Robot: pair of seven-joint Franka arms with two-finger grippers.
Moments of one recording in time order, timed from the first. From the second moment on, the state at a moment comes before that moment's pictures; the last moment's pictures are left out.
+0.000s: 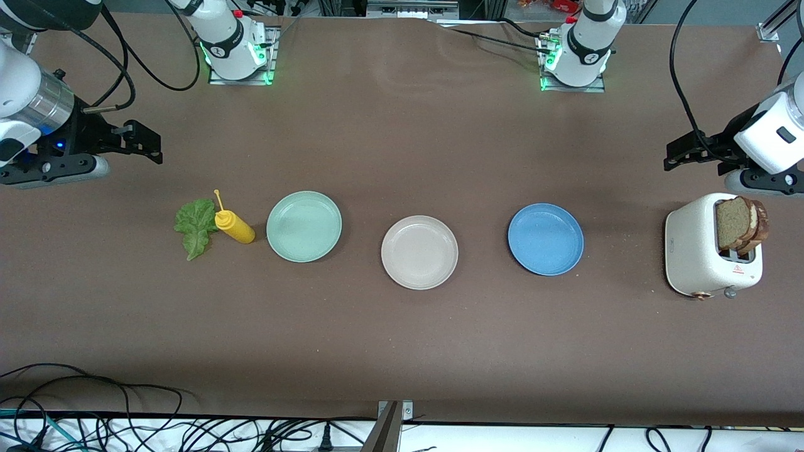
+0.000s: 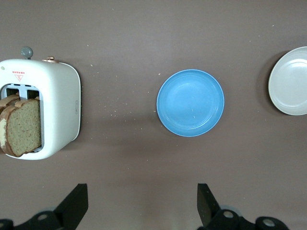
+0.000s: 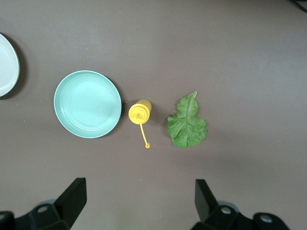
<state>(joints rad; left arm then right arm) -0.03 0.10 0.00 -1.52 -0.03 1.50 0.04 0.03 0.07 0.10 -1.56 0.00 1.58 -0.04</state>
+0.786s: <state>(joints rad) -0.03 0.10 0.00 -1.52 -0.03 1.51 0.04 0.02 0.08 0.02 -1.56 0.00 1.58 -0.03</state>
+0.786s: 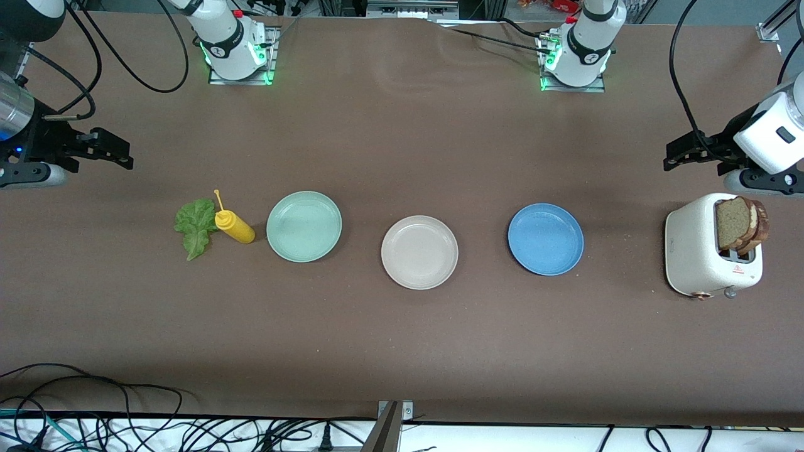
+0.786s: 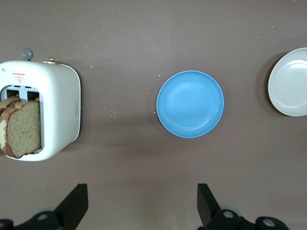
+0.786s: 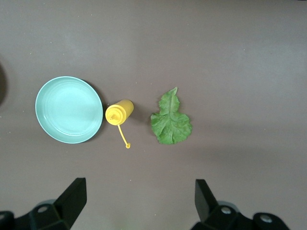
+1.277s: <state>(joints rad) -0.03 0.10 0.00 -1.52 -0.03 1.52 0.04 0.03 0.07 0.09 -1.56 0.00 1.56 -0.03</state>
